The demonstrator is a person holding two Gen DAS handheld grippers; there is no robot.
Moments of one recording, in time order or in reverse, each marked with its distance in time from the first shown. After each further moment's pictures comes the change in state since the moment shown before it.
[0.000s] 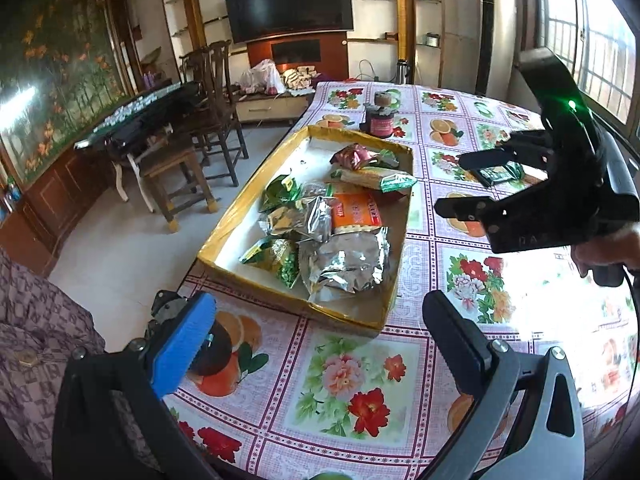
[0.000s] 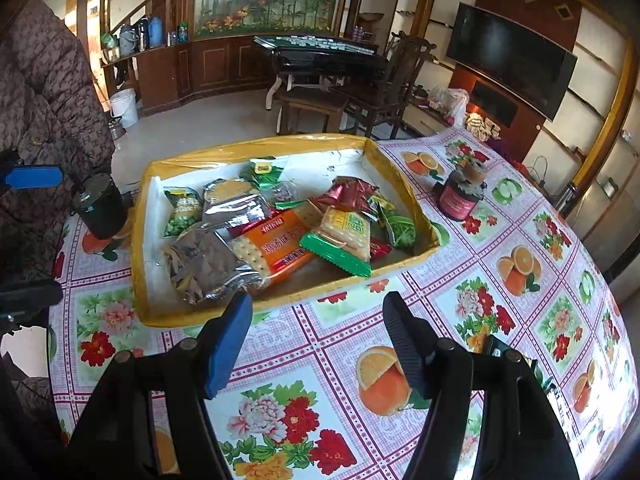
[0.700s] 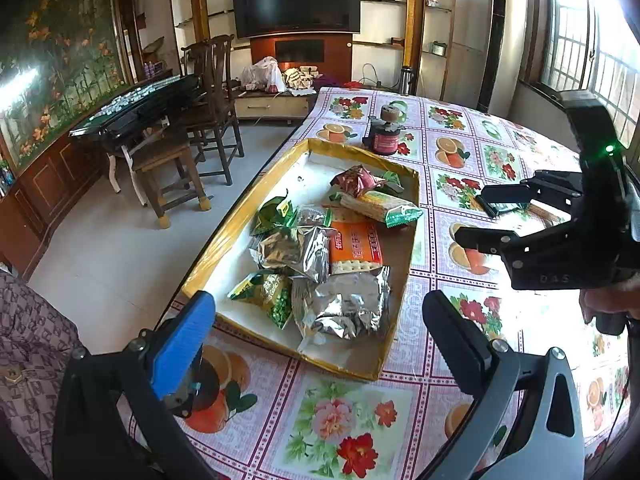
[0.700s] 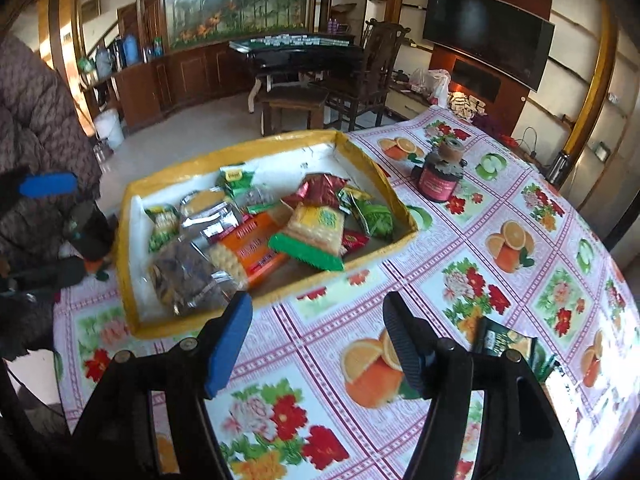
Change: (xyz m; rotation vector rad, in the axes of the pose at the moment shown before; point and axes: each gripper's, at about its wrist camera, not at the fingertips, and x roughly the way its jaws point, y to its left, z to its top) left arm 0.024 0.009 0.032 -0.064 0.006 -0.037; right arm 0.002 -0.027 0.000 0.115 0.030 -0.012
